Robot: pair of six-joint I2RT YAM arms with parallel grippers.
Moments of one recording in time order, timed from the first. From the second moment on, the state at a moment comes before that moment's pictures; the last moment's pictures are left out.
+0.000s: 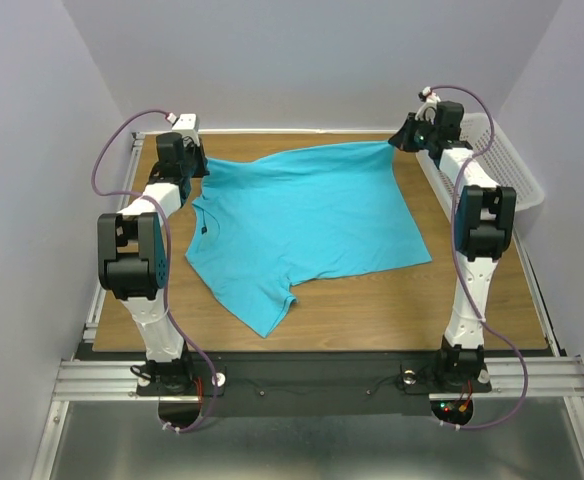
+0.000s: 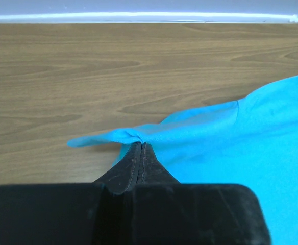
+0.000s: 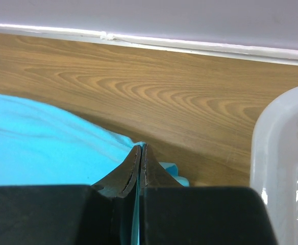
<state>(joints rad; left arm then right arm) 0.00 1.88 1.29 0.22 0.16 -0.07 -0.05 2.32 1.96 -0.09 -0.53 0.17</state>
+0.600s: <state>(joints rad) 0.00 1.90 1.37 0.14 0.05 -0.05 -0.08 2.32 1.96 -0.03 -0.60 0.21</state>
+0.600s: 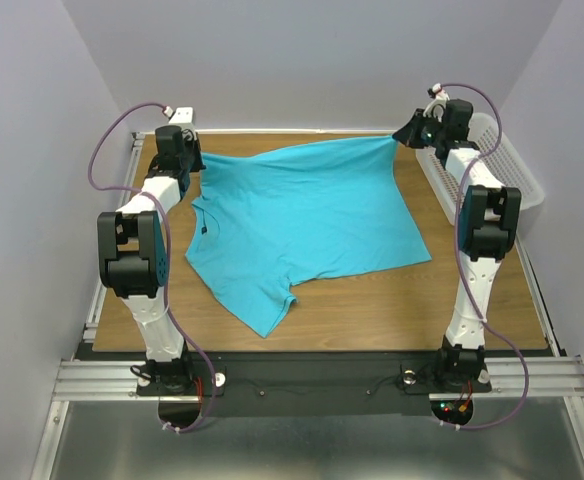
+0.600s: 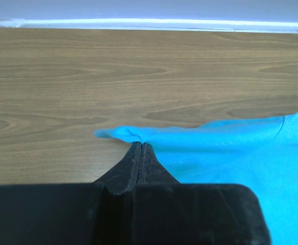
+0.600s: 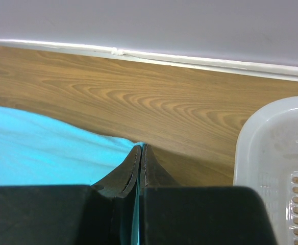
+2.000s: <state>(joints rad) 0.00 1.80 1.21 0.19 0.06 0.01 -0.12 2.26 1.83 0.01 -0.71 0.18</state>
